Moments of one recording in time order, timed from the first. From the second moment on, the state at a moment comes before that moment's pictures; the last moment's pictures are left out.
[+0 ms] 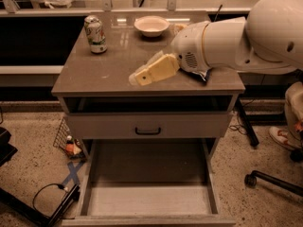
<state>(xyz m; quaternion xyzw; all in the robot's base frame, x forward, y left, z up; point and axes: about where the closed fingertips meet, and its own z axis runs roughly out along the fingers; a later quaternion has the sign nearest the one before) 0.556 -0.006 0.967 -0.46 0.70 0.22 0.51</state>
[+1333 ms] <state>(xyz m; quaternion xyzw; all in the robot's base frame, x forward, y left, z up) 0.744 0.068 0.961 -0.37 0.67 0.23 0.61</state>
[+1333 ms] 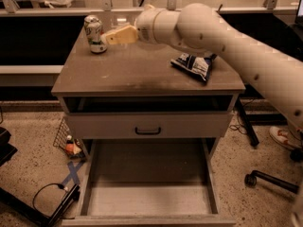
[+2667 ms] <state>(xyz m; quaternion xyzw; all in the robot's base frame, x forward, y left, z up) 0.859 0.169 0.905 -0.33 0.64 0.31 0.62</state>
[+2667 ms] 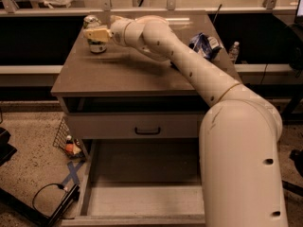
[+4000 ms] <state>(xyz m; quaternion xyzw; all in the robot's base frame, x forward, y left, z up) 0.861 0.190 0.910 -0.32 0.62 0.32 0.64</state>
